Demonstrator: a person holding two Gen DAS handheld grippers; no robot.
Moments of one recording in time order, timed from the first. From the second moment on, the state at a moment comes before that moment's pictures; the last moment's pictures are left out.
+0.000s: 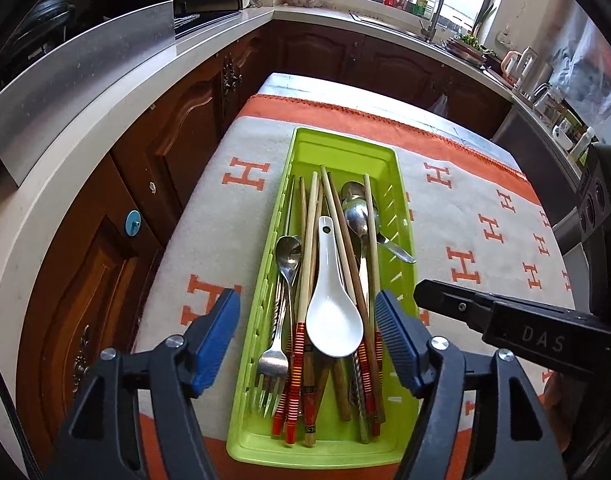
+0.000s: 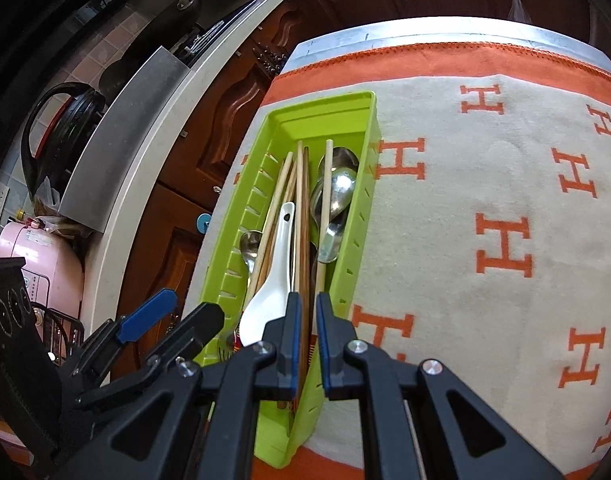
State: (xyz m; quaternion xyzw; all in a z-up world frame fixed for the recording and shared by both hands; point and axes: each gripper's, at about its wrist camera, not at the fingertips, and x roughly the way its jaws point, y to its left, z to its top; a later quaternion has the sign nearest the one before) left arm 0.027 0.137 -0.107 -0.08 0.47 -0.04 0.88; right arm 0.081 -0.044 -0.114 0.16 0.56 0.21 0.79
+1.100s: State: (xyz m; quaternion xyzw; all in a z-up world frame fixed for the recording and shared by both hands) left arm 0.013 0.073 -0.088 -0.02 0.50 -0.02 0.87; right arm 0.016 -0.153 -0.086 0.13 0.48 0.12 0.86
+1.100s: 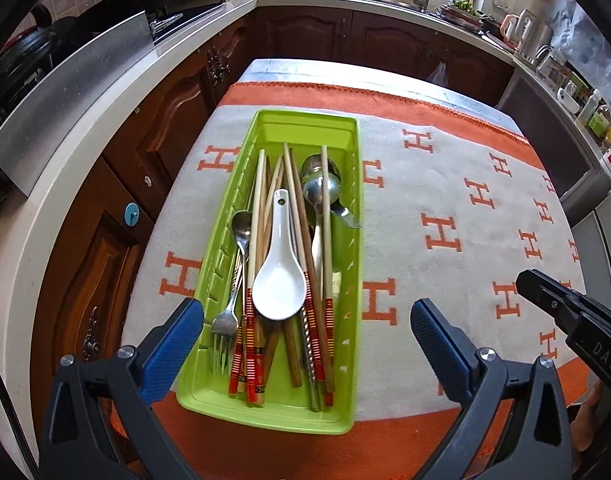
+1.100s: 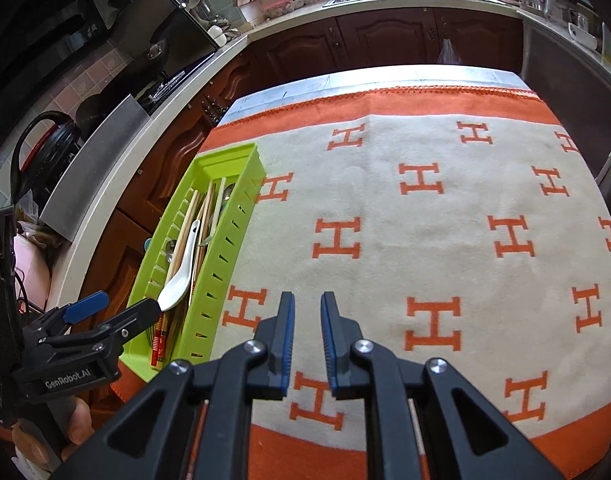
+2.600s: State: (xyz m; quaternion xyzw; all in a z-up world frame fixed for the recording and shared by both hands) left arm -0.008 -0.003 -0.016 0.01 0.41 -0.05 0.91; right arm -0.020 -0.184 -0.018 0.12 0.41 0.09 0.90
